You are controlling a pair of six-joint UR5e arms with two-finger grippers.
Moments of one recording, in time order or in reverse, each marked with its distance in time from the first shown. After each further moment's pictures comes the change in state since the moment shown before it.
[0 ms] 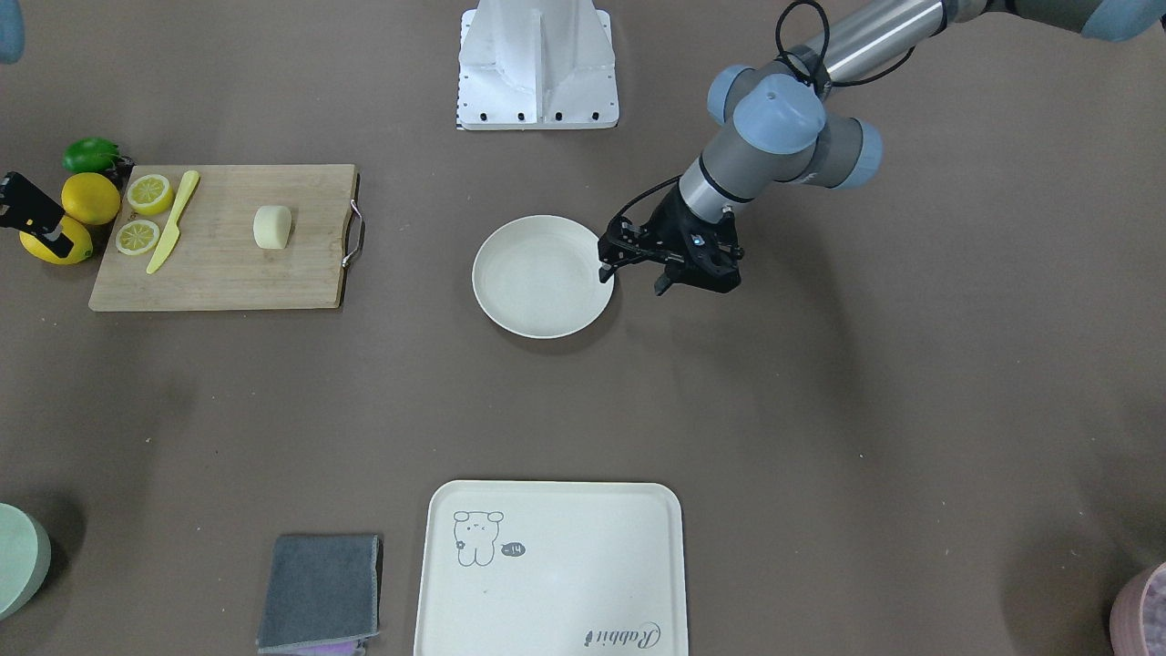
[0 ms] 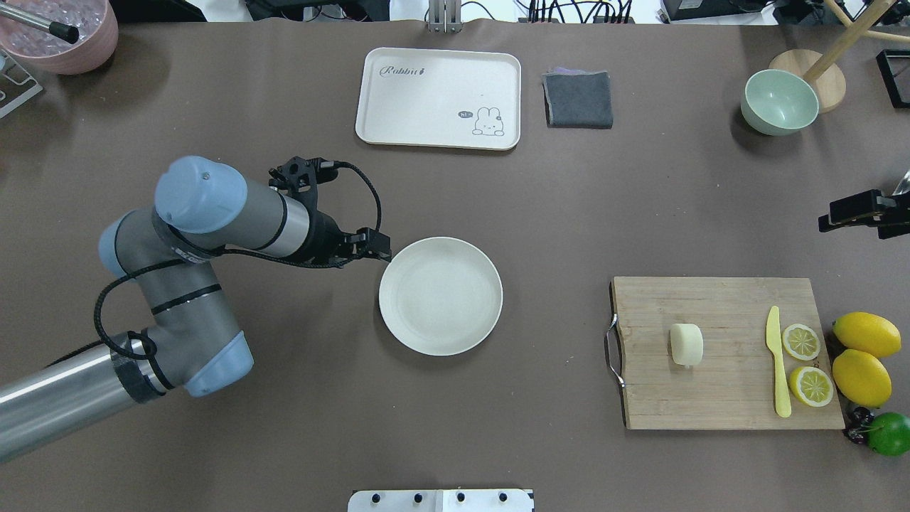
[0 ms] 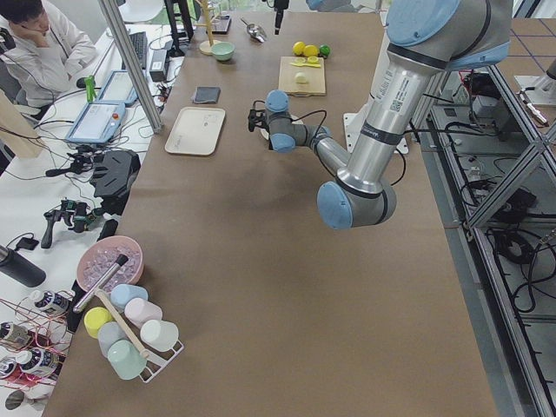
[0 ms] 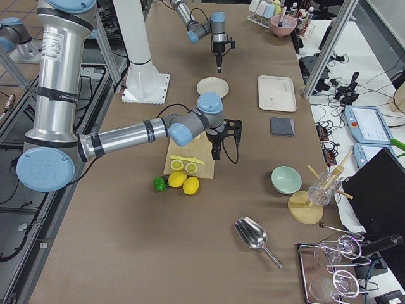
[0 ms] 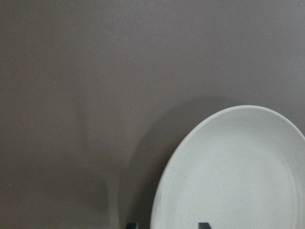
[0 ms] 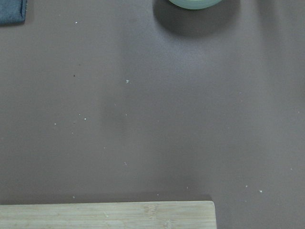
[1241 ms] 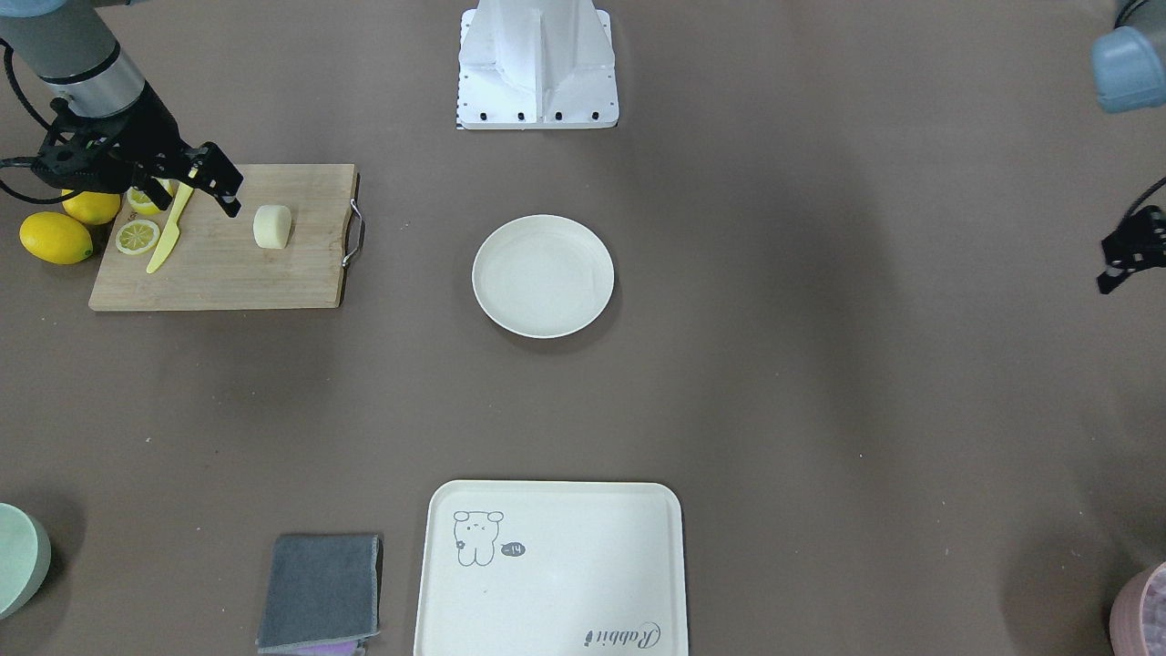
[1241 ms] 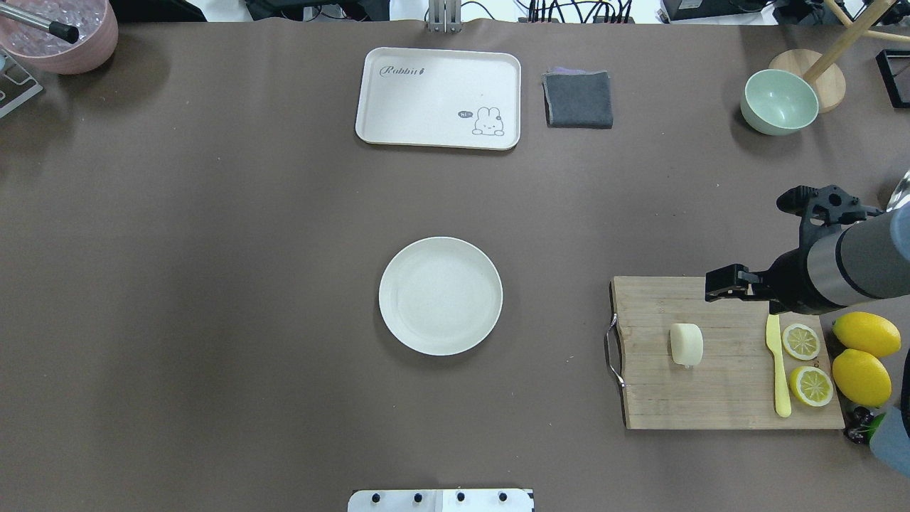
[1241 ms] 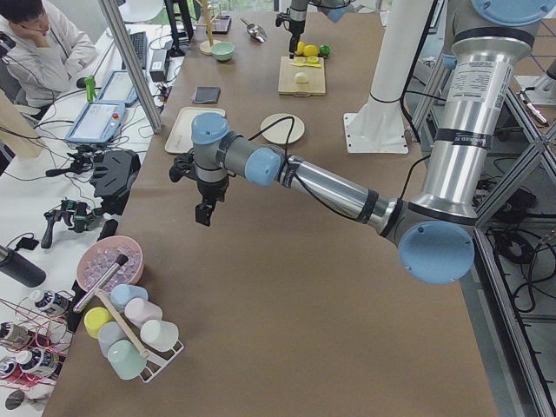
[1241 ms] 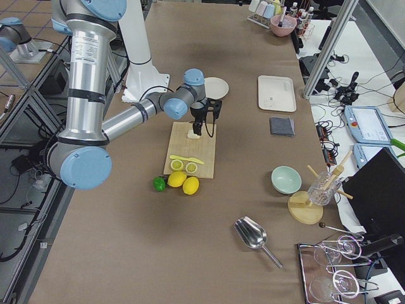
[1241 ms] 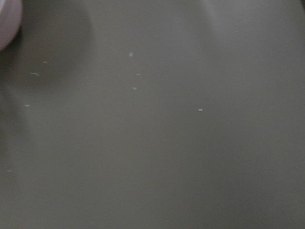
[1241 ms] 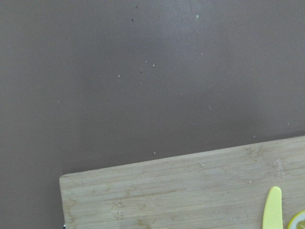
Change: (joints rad) left arm -0.785 0.309 -0.163 0.695 -0.250 1.209; right arm -0.420 0.017 0.193 -0.132 -0.256 0.406
